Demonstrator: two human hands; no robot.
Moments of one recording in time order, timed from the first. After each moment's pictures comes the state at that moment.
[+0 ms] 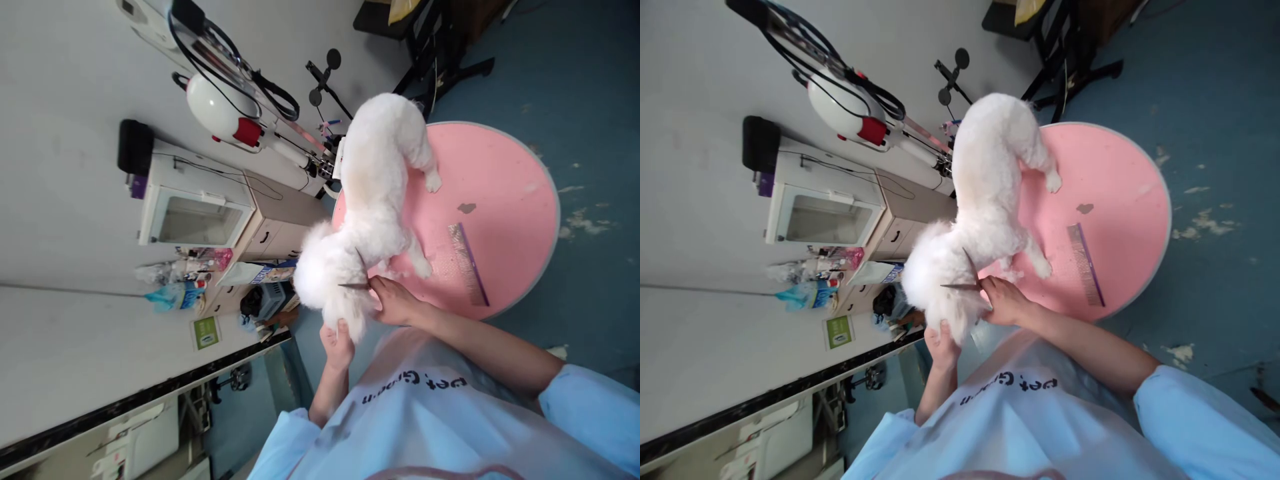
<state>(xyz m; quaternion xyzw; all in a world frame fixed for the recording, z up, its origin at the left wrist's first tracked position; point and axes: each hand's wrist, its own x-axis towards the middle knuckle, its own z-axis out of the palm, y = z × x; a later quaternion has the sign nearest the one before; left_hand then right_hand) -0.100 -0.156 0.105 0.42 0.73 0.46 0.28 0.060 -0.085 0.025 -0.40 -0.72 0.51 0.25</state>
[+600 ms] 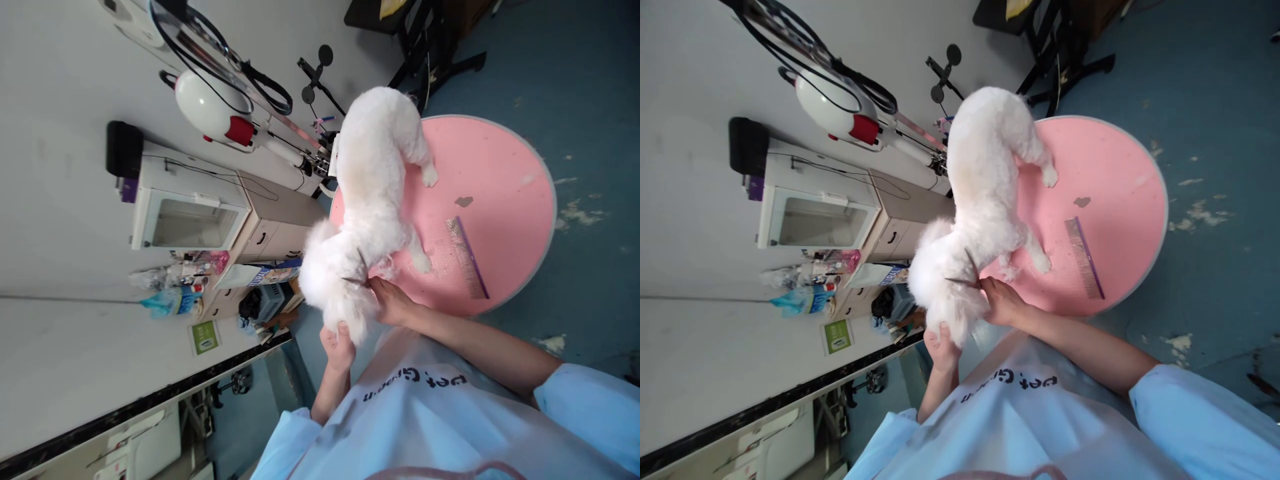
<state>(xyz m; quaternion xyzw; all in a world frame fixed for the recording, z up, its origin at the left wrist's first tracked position) -0.096 -0.158 0.111 0.43 0.73 0.45 0.27 0.041 -0.104 0.006 -0.40 -0.68 0.53 0.30</state>
